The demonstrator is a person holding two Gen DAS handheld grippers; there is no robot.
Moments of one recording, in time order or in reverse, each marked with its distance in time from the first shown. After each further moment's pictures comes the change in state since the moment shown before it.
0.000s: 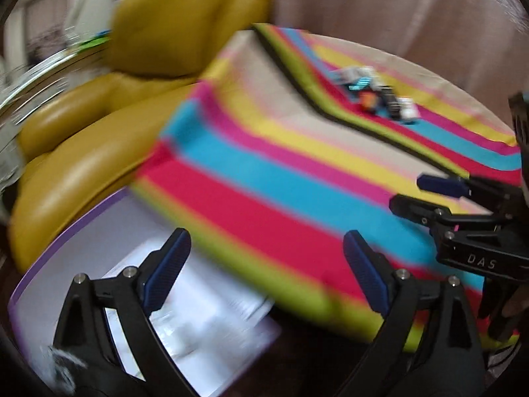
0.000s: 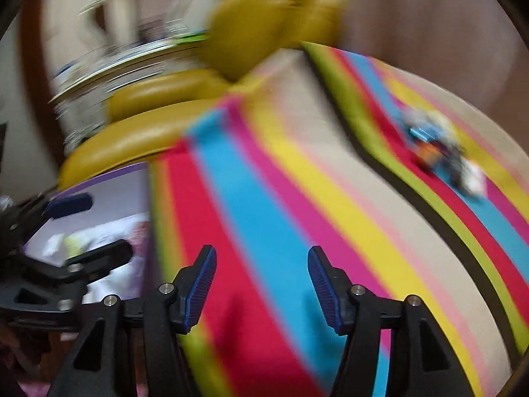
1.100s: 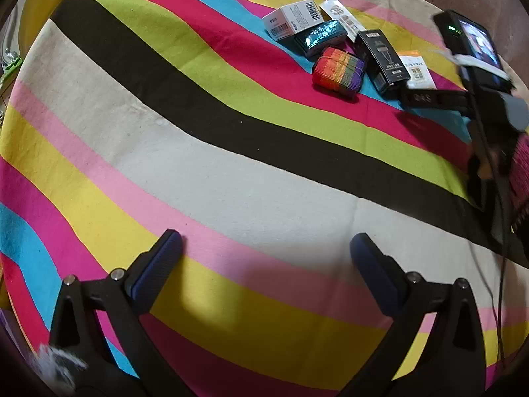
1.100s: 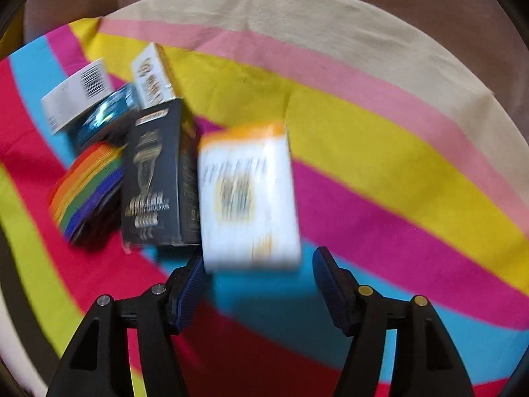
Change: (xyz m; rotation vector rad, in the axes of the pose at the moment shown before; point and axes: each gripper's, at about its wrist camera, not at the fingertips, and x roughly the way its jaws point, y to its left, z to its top) left arm 0.202 -0.141 0.088 0.071 0.189 0.006; right arm 0.159 -0.352 0.089 0.250 0.107 -0.523
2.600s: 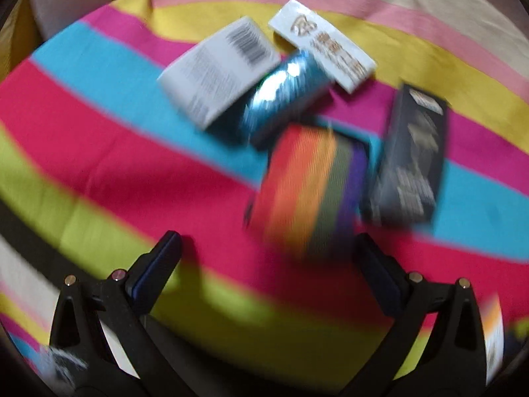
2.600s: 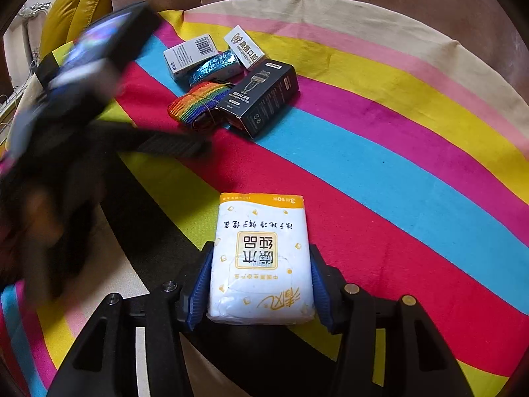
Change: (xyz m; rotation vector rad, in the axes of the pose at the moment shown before) left arm 0.105 -0.073 0.145 0.099 -0.007 0.108; right arm -0.084 -0.020 -0.100 -0.051 0.013 0.271
